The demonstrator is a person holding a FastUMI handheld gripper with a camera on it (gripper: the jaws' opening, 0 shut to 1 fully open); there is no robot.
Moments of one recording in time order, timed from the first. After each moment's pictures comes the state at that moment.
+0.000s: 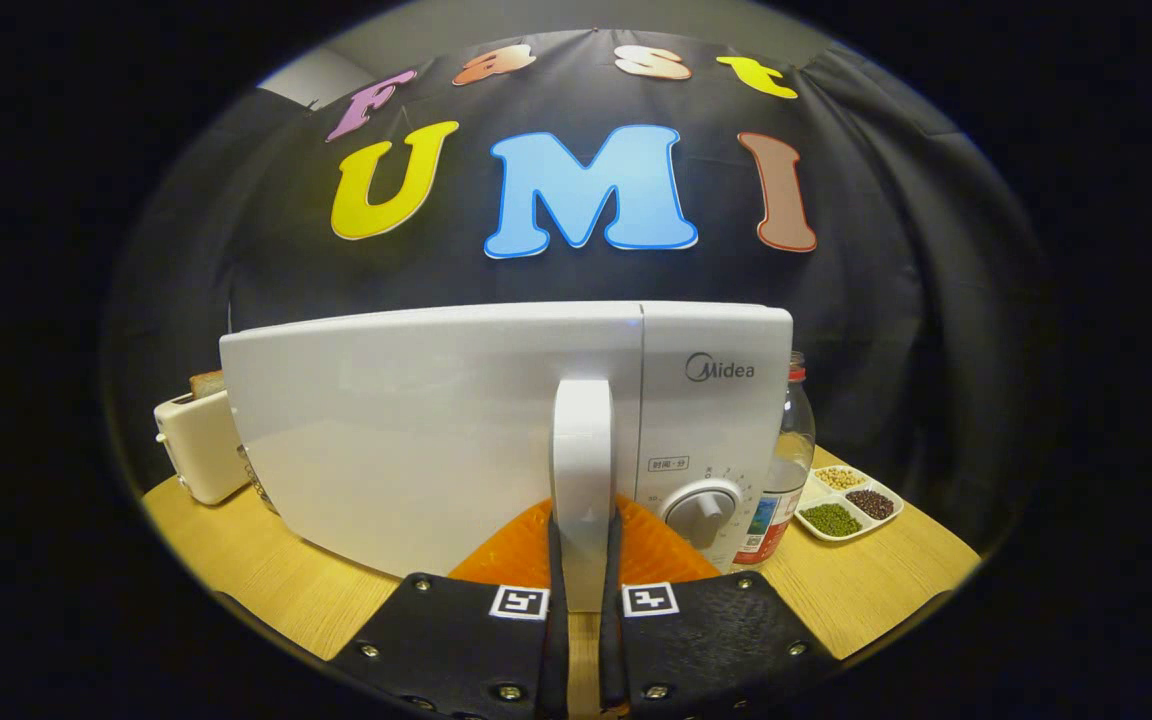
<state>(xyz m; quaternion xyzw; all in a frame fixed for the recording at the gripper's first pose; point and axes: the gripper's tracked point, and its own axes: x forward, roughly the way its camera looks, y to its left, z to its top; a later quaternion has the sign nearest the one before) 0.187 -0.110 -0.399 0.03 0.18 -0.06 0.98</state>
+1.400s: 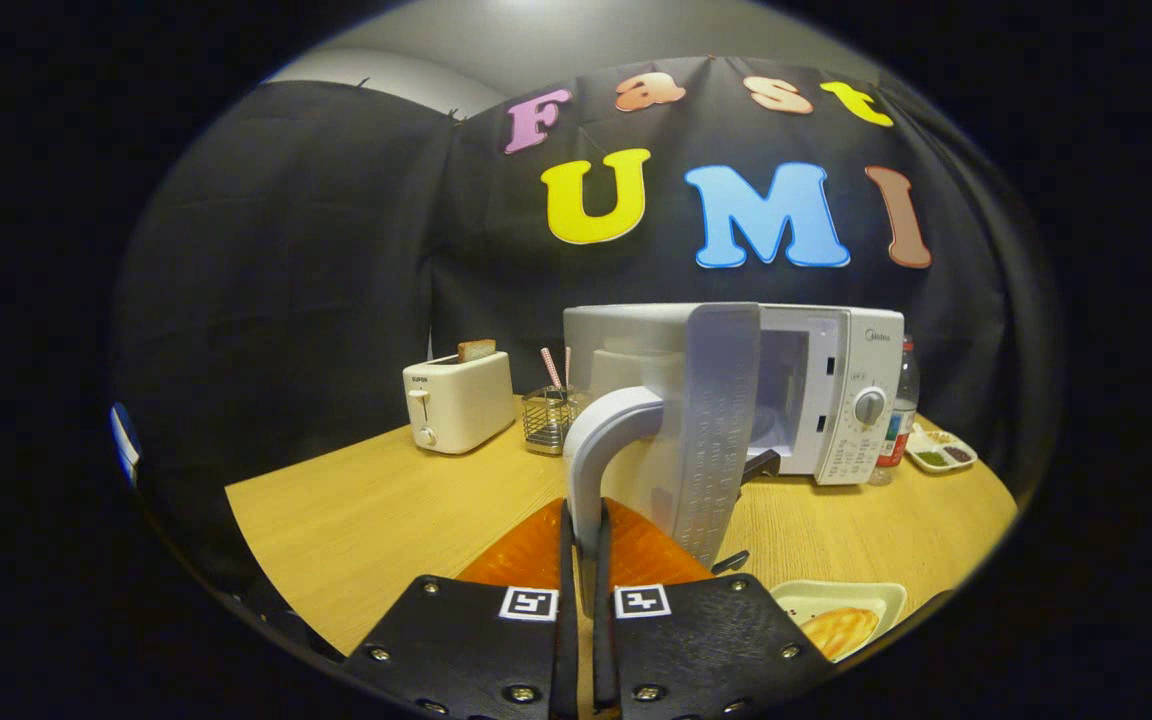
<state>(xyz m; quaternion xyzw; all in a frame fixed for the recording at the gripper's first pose) -0.018 0.111 -0.357 0.01 0.16 0.14 0.98</state>
